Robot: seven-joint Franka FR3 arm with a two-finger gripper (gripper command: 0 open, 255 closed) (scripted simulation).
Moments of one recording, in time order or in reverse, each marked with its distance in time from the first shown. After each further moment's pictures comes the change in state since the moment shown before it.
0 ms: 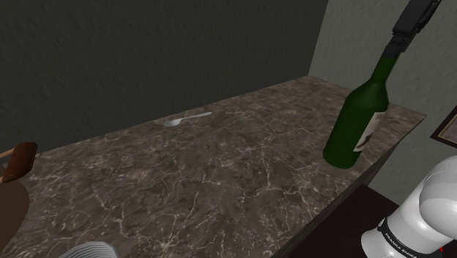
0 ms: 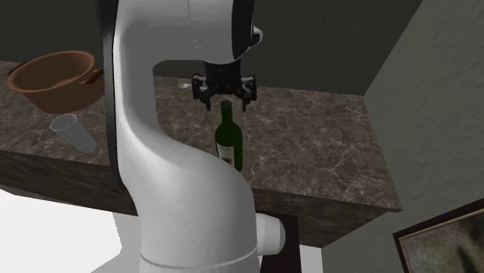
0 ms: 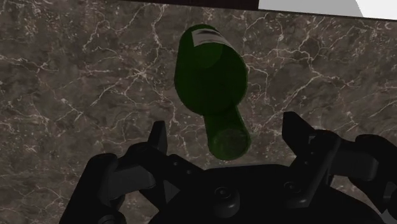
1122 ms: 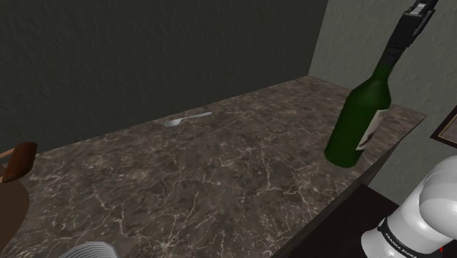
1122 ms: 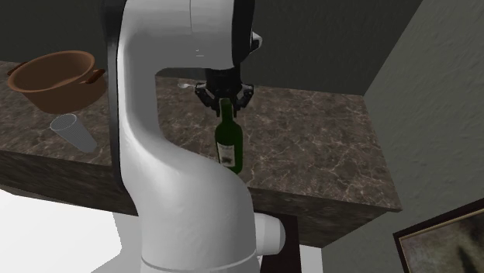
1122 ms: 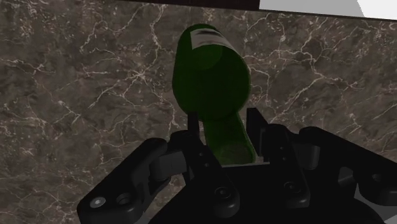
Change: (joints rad) arm 0.001 -0.021 0.002 -0.045 0.002 0.024 0.000
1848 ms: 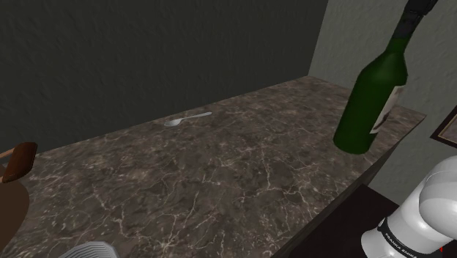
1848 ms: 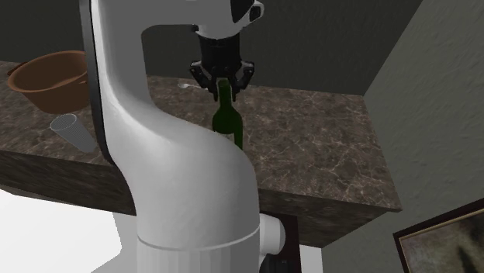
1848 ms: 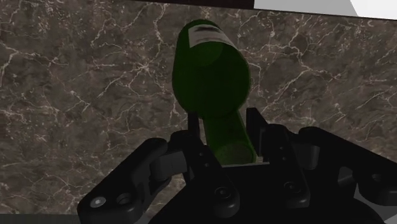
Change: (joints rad) arm -0.006 0.119 0.000 0.246 -0.005 -0.127 0.011
